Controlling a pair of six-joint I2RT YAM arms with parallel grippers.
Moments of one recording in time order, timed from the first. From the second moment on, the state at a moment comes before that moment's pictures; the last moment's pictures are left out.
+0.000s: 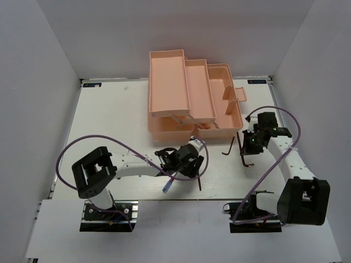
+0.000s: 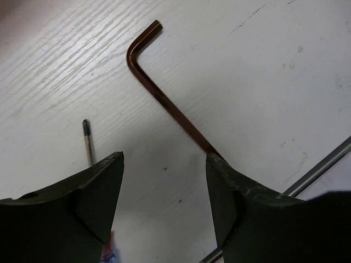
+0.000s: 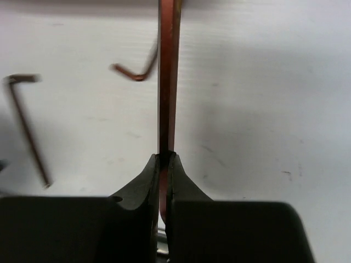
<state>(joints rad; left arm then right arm) -1.14 1.62 0.92 -0.14 -0.16 -0.46 0.01 1.22 0.80 -0.77 -0.18 -0.01</state>
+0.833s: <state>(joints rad) -1.19 1.89 1.16 -0.24 -0.29 -0.61 0.04 1.80 1.68 -0.98 -0.52 -0.08</state>
